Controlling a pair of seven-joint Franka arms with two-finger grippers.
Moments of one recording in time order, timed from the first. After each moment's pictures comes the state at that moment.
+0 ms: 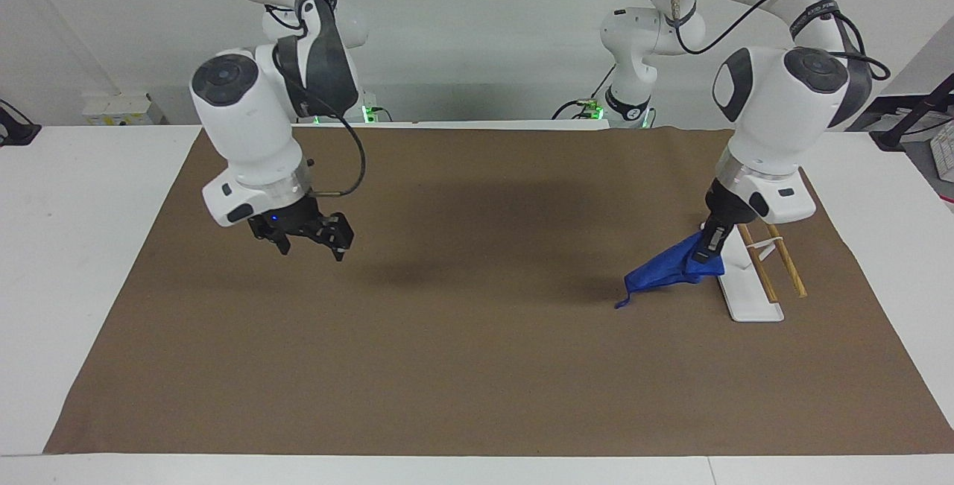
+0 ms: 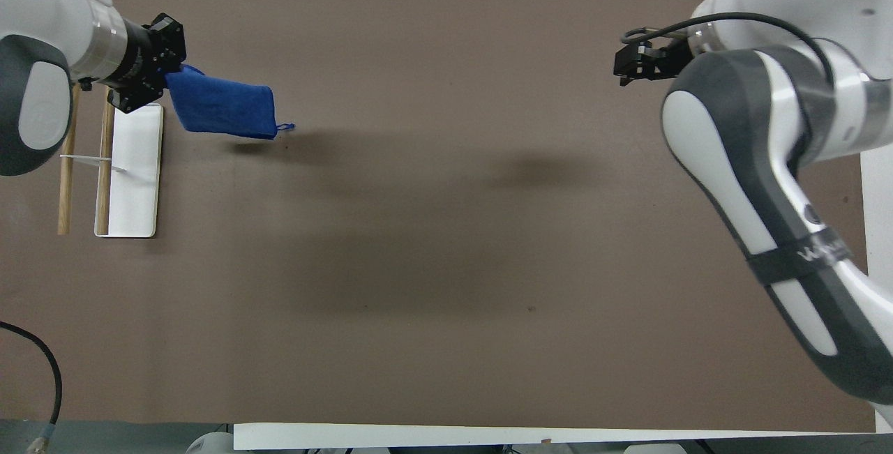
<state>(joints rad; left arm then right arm) -0.17 0.19 -0.03 -1.65 0.01 1.99 -1.13 -0.01 0.22 0.15 -1.54 -0.07 1.80 0.32</state>
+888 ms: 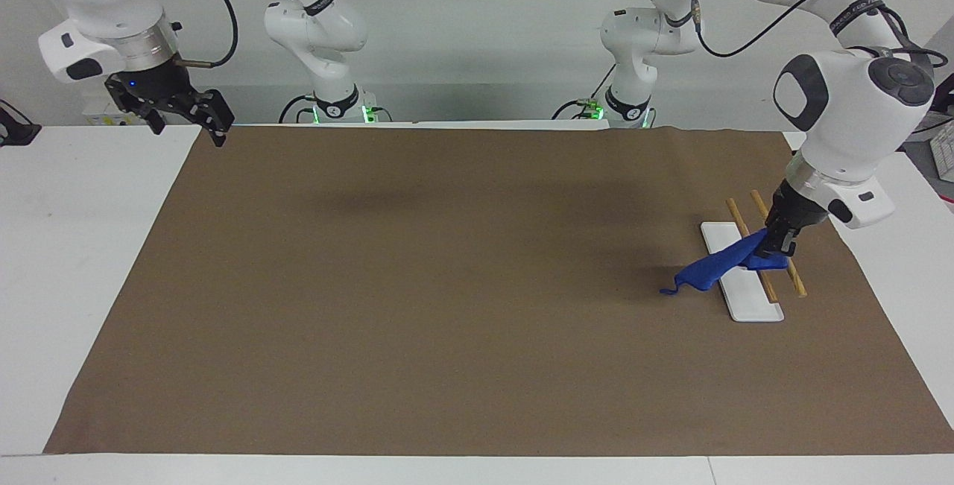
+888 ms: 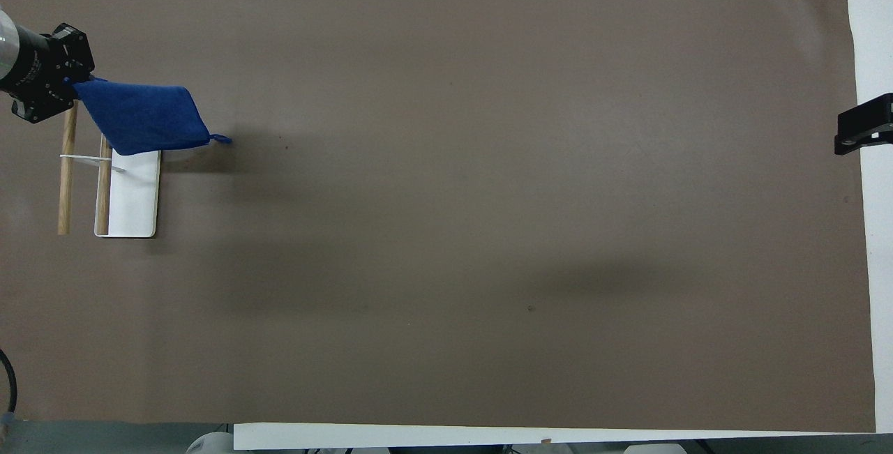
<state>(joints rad) -0.15 0.19 0.12 -1.66 0.01 1.93 -1.00 -0.19 0.02 0.13 -1.47 -0.14 1.40 0.06</state>
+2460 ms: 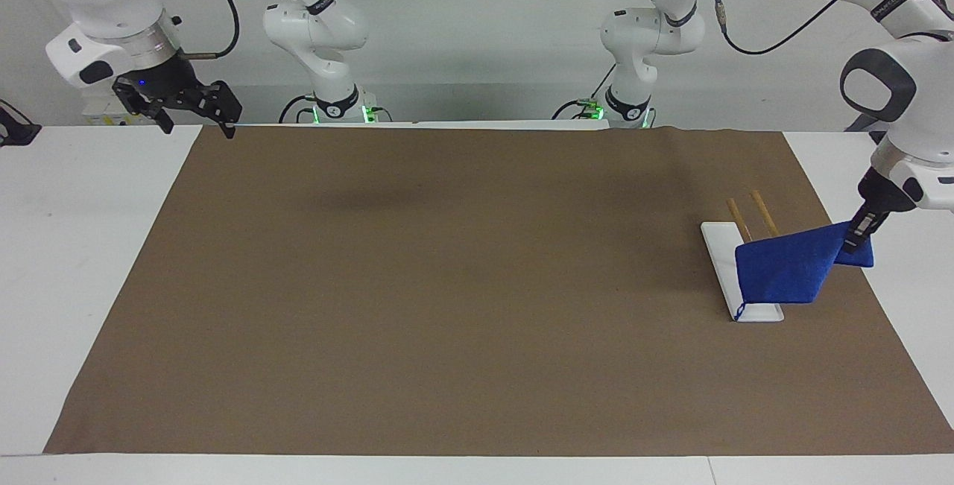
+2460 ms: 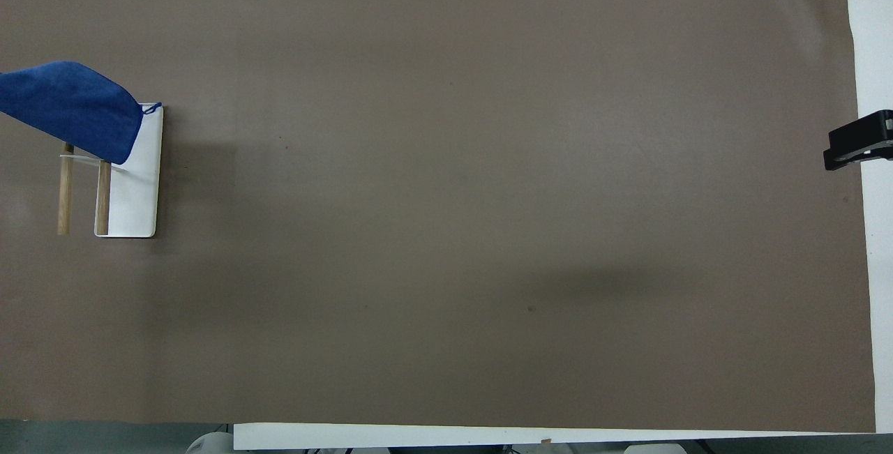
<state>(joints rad) -0.14 0.19 0.29 -1.65 0.01 2.03 -0.44 -0.07 0.01 0.01 -1.48 -0.08 1.37 -0.01</state>
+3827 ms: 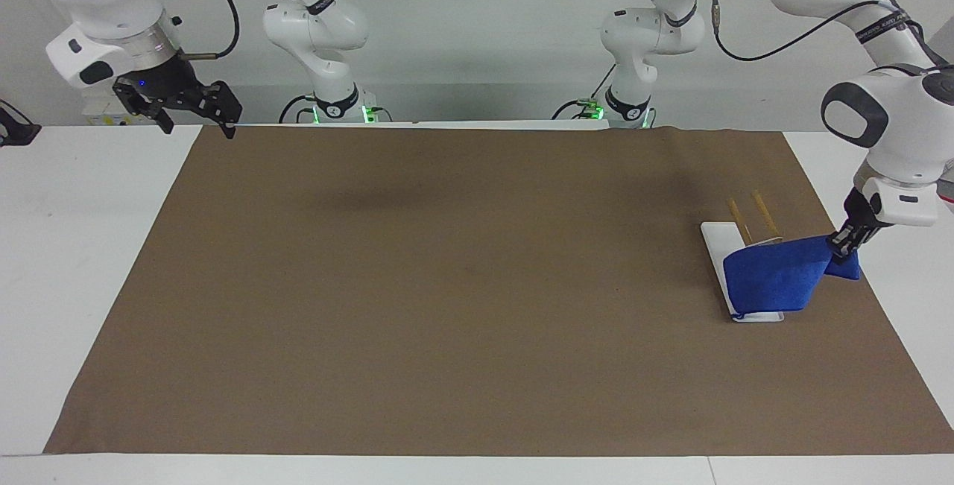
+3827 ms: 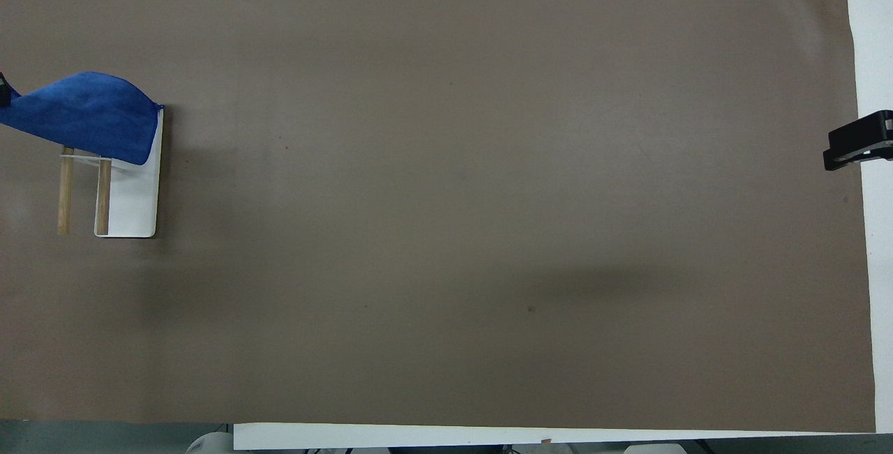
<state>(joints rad) -0.13 0.19 0.34 -1.83 0.01 2.22 -0.10 -0.07 0.01 0.01 -1.48 -0.08 1.37 -0.01</state>
